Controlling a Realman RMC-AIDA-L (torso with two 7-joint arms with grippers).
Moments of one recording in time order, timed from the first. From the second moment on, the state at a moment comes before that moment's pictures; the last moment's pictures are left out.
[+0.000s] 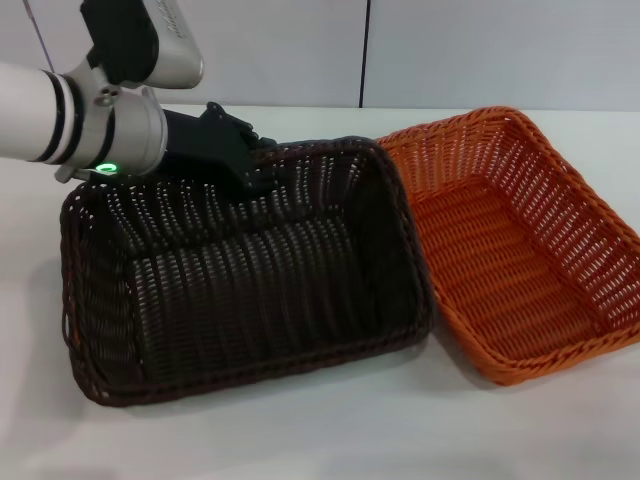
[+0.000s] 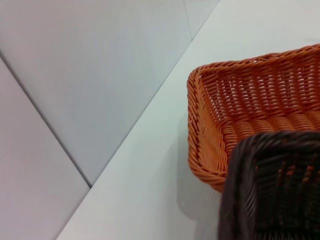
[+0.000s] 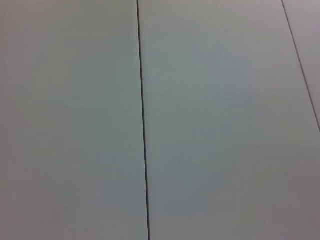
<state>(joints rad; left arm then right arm) -0.70 -2.06 -2.01 -1.03 2.26 -1.13 1.46 0.14 2.08 1.00 0.43 -2.13 -1.53 -0.11</state>
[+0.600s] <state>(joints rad) -0.45 -2.06 -1.56 -1.34 2.03 -0.36 1.47 0.14 2.09 1.00 0.42 -2.13 -1.52 -0.11</state>
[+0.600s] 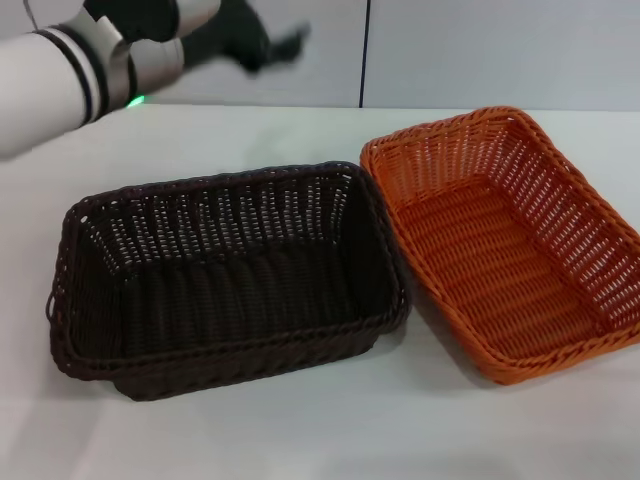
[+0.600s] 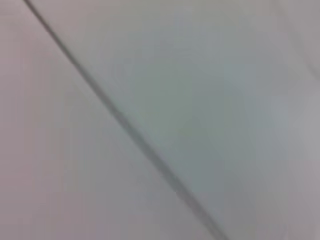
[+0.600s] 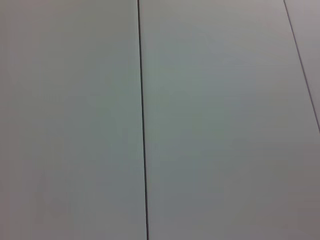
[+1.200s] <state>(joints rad) -0.20 -2.06 -1.13 -0.97 2.46 1.10 0.60 0.19 2.08 0.92 0.43 -2.15 -1.62 0.00</state>
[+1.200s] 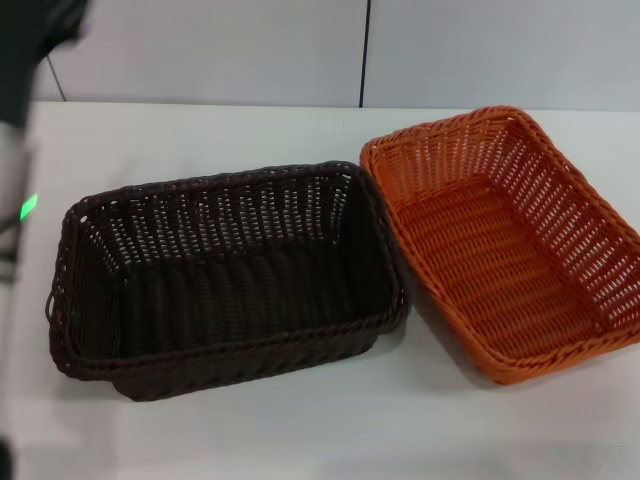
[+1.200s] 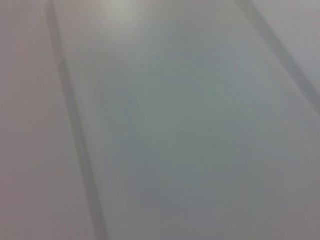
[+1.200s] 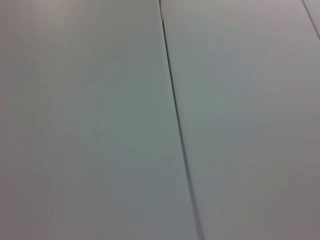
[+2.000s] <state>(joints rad) -0.19 -2.07 -1.33 -0.36 2.44 1.27 0.09 0.42 1.81 1.22 1.34 -2.71 0.00 0.36</state>
